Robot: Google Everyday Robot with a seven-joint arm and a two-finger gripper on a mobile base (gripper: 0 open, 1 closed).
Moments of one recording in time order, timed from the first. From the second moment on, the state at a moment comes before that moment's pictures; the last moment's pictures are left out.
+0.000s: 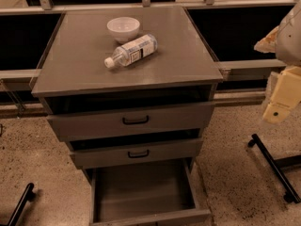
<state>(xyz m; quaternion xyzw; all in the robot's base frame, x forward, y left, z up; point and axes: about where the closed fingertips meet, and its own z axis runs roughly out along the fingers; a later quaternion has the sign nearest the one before) 0.438 -0.216 0.978 -0.60 0.78 -0.04 0.16</state>
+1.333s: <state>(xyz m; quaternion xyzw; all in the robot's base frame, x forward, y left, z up) 0.543 -0.075 0.928 -0.79 0.59 -0.11 0.09</state>
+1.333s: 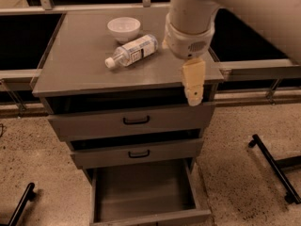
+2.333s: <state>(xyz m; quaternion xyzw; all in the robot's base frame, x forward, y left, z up) 0.602 -0.061 0.930 -0.82 0.54 -0.15 0.09</state>
